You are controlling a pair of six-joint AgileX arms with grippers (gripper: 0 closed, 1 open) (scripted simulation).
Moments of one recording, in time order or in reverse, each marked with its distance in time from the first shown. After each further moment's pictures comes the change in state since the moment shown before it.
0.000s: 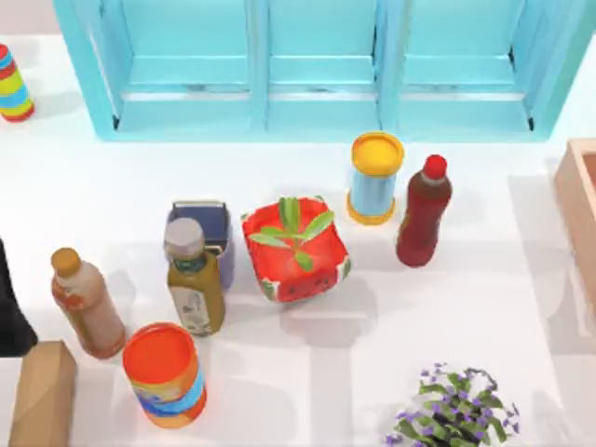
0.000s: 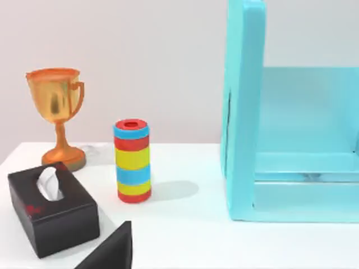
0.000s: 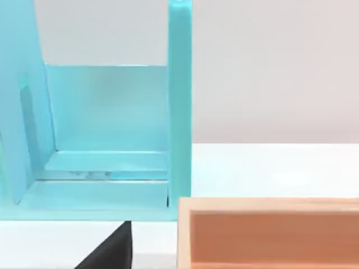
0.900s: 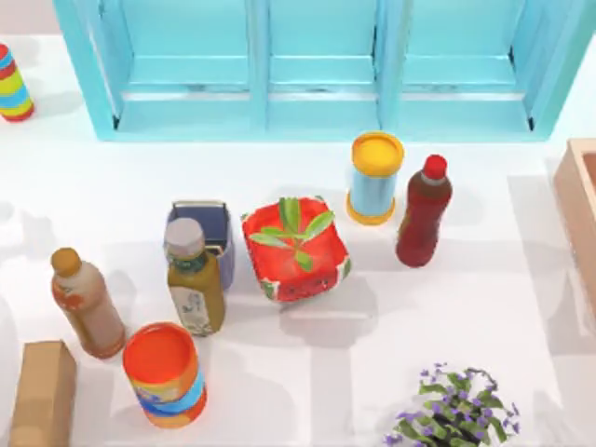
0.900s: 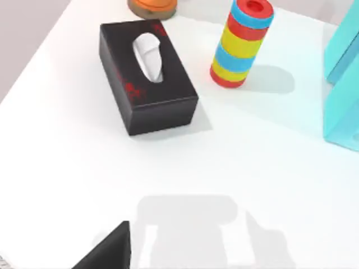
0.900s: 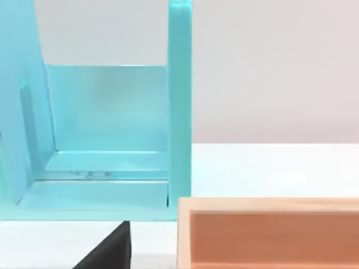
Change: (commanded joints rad) left arm 0.443 0.922 0.695 -0.337 0.294 -0.031; right arm 0.000 0.000 0.000 0.000 0.000 0.000
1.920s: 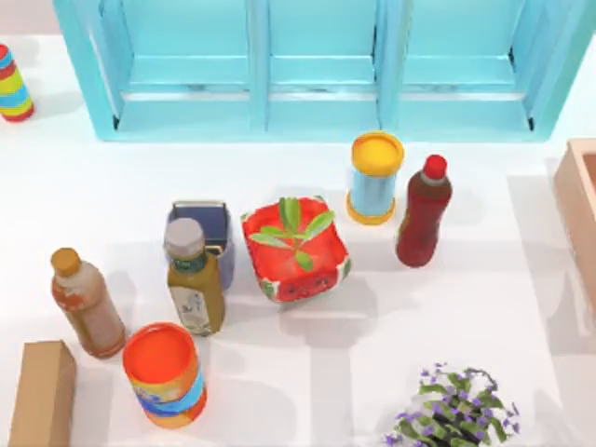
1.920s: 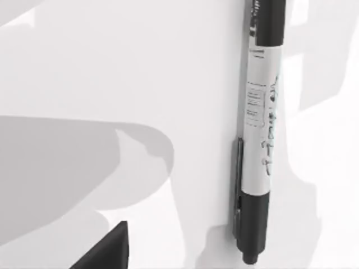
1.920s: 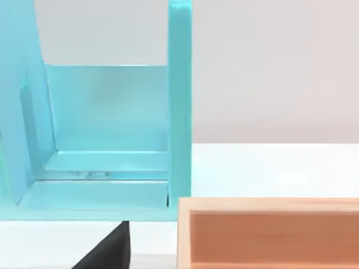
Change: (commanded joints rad) left arm 0.474 0.993 0.531 -0.427 0.306 -0.187; right arm 0.000 0.000 0.000 0.000 0.000 0.000
